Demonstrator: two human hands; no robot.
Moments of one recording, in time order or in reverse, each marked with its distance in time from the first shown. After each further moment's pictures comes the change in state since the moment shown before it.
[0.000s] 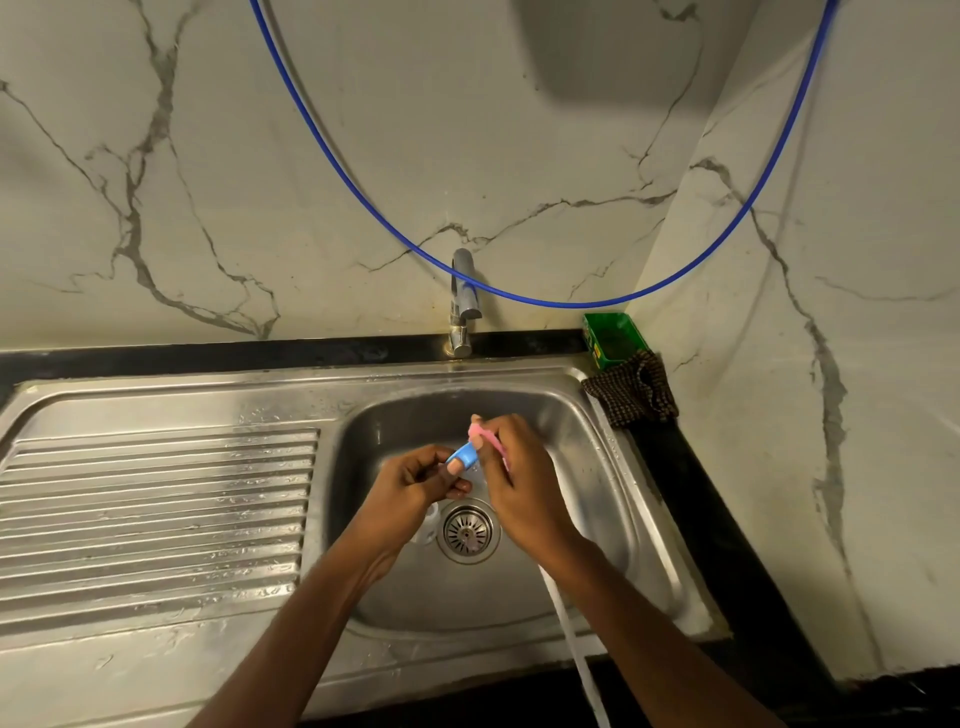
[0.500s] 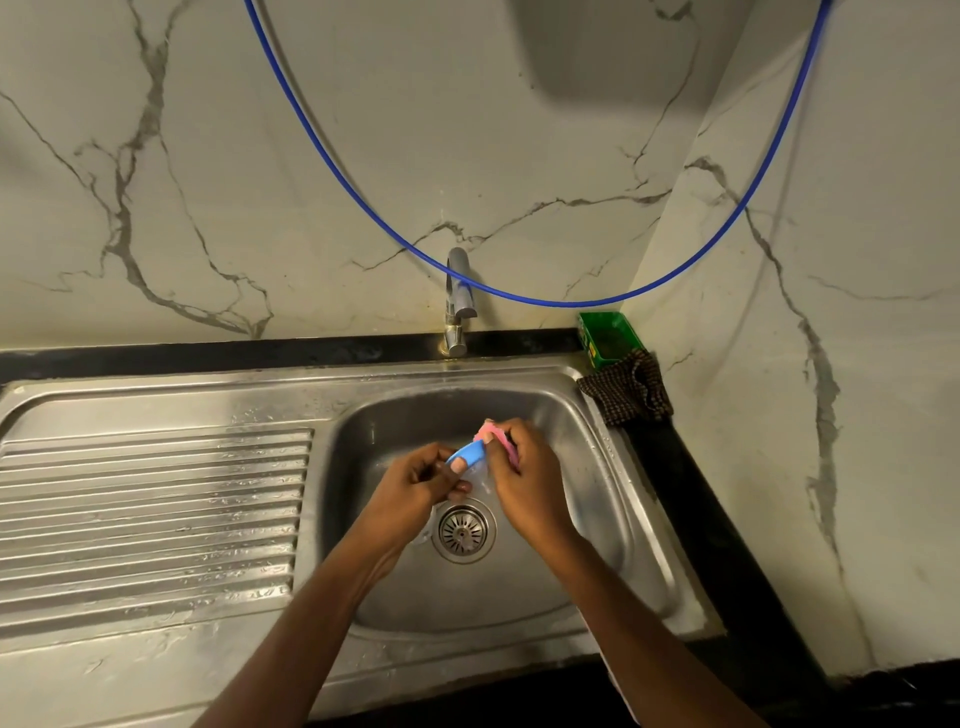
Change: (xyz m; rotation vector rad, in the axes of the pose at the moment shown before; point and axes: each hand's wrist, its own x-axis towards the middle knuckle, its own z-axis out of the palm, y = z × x) left_hand 0.008 -0.007 0.006 0.008 -0.011 -0.036; right_hand -0.004 0.009 0.003 0.021 0.073 0.189
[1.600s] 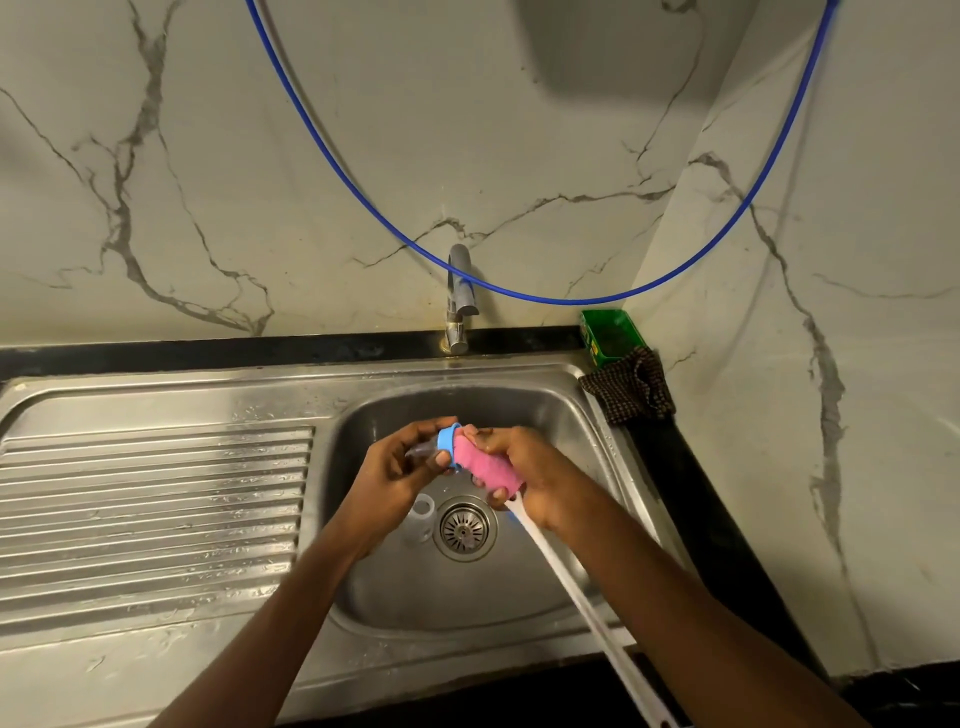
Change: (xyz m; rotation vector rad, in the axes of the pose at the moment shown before) left_hand 0.008 -0.003 -0.026 0.062 -0.053 0.259; right_hand 0.027 -0.030 -0.015 0.513 -0.450 0.710
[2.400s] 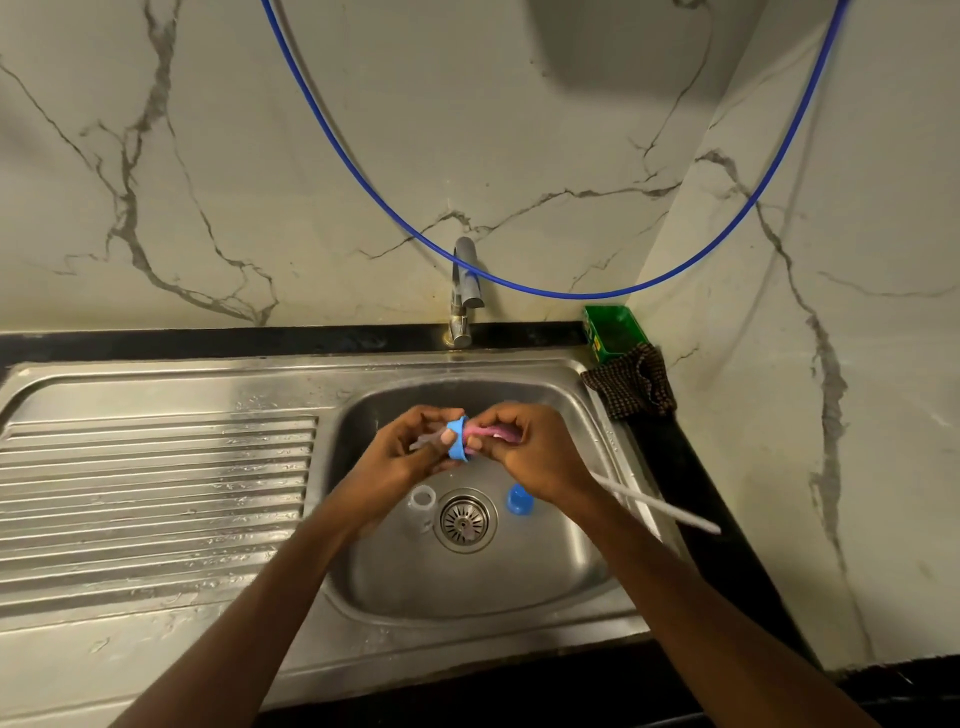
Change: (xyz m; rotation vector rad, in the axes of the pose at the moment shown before) left_hand 0.004 0.010 -0.004 -0.126 -0.090 -0.149; right_hand 0.001 0.005 -0.010 -0.688 0.173 -0.707
